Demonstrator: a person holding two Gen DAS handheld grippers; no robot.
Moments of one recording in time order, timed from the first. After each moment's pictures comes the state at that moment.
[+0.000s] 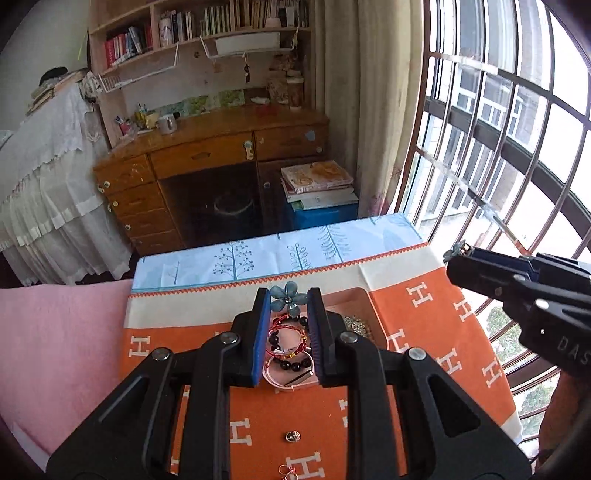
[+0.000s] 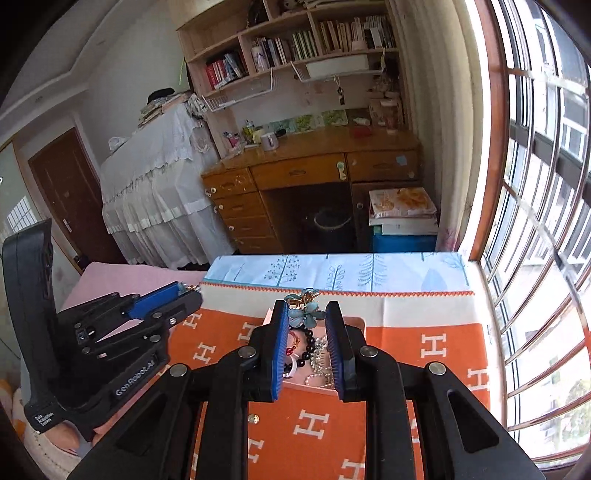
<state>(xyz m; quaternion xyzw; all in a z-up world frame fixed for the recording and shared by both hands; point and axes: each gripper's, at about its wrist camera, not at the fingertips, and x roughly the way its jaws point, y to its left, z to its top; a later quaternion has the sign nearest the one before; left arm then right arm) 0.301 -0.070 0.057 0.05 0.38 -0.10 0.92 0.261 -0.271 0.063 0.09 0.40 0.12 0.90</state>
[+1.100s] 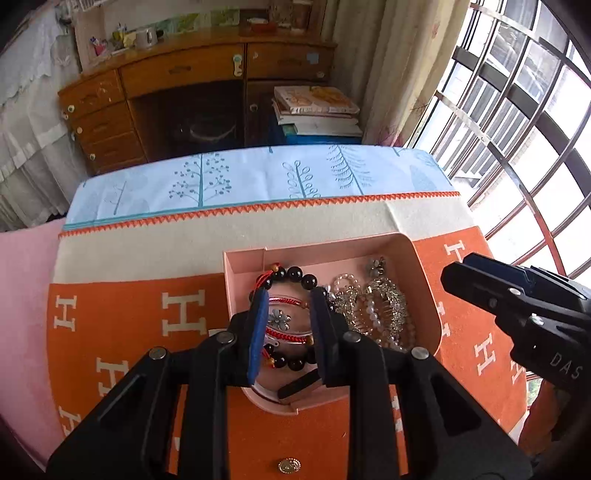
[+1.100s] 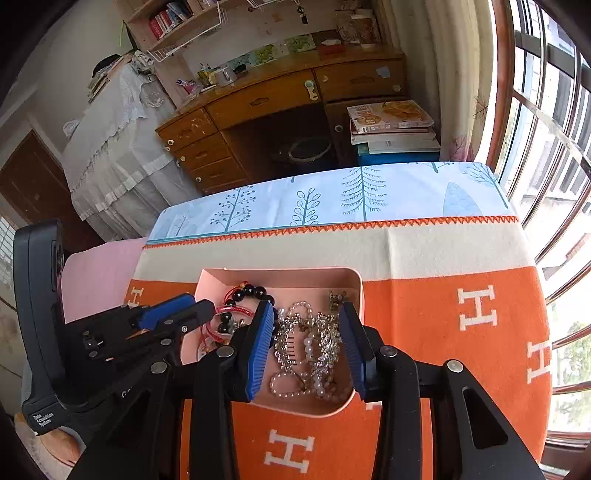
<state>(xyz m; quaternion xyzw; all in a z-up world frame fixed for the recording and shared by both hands) 0.370 -0.060 -0.092 0.01 0.48 -0.13 0.87 0.328 -0.266 -0.093 0.12 0.49 0.09 0.86</state>
